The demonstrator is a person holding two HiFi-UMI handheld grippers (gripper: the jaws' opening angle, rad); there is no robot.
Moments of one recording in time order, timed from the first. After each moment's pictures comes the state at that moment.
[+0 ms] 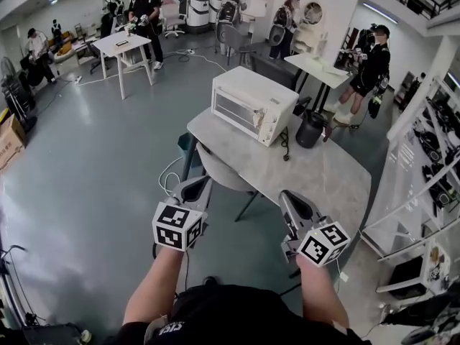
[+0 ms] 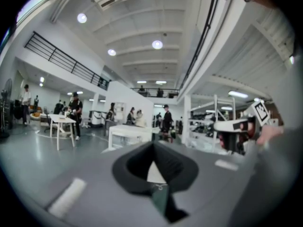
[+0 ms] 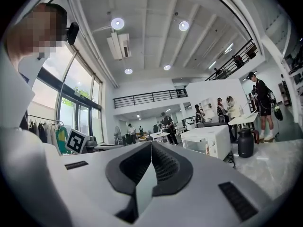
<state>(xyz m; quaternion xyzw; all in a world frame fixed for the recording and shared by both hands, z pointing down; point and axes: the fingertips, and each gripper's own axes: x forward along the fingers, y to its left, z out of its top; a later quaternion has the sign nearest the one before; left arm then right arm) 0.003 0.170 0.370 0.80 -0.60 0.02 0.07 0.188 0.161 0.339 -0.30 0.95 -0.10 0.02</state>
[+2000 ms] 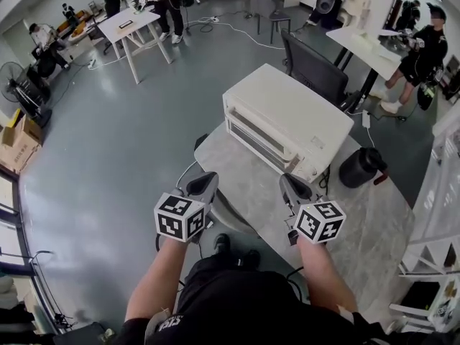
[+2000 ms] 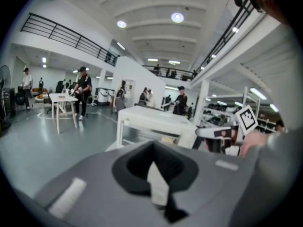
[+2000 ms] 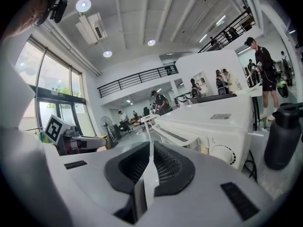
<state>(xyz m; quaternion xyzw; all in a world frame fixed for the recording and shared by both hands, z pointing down) -0.116 -0.197 0.454 0.77 -0.60 0.09 0.19 0.050 -0.264 0.458 -0.30 0.93 -0.21 -0.08</state>
